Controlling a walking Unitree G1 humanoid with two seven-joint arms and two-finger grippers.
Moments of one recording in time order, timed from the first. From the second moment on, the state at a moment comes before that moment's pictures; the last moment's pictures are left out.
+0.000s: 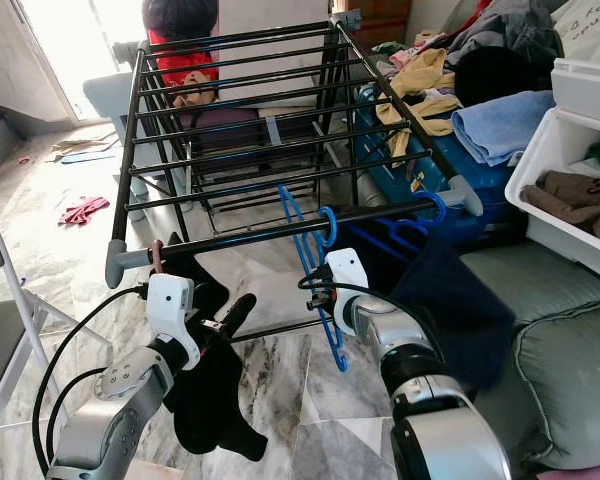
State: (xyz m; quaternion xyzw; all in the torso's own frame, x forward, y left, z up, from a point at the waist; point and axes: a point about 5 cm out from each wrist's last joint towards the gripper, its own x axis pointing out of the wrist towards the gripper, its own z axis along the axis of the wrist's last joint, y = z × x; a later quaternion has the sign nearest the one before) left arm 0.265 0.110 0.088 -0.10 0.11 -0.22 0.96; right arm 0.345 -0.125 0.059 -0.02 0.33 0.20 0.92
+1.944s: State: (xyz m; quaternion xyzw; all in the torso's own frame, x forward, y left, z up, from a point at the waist) left arm 0.267 0.108 0.093 -0.10 0.10 -0.23 0.96; right arm 0.352 -0.145 0.062 -0.03 0.30 0.08 0.95
